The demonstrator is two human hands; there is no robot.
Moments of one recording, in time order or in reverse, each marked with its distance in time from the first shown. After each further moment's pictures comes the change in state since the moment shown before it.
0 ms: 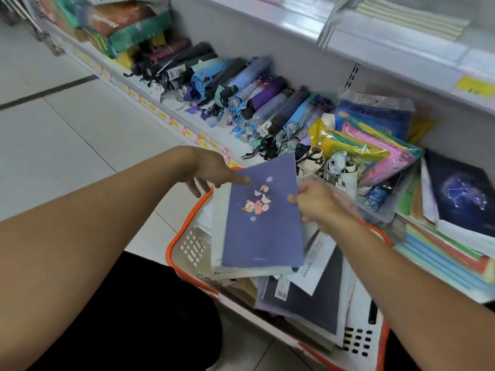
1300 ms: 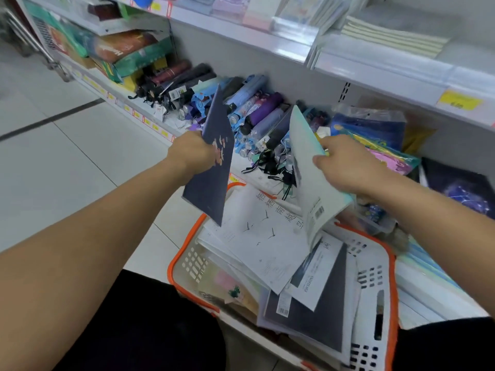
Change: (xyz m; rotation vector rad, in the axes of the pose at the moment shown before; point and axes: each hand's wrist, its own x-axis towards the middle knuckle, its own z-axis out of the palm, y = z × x) left_hand -0.011 0.007 -0.028 -0.275 0.705 0.089; right_hand -0.035 -0.081 -0.104 -0.435 0.102 -0.342
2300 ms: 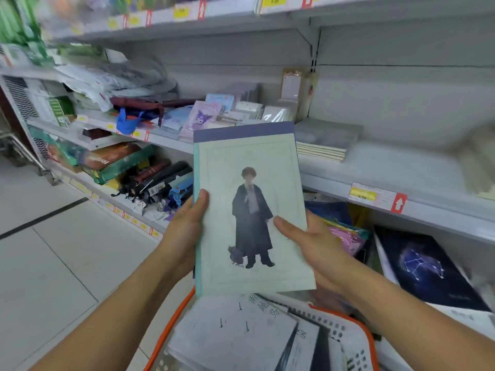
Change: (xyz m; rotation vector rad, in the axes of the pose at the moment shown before) left_hand -0.044 0.090 0.006 -1.084 -0.178 0.171; right_hand -0.032 0.018 -0.044 1.232 0.033 -0.072
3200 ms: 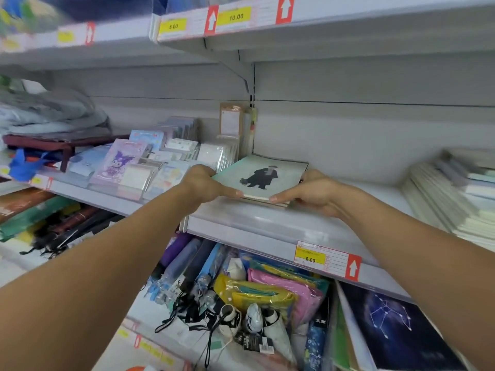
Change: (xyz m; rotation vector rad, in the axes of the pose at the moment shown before) left_hand 0.218 0.052 0.179 0.807 -0.100 0.157; right_hand 0.200 -0.089 -0.181 -0.414 0.129 0.100
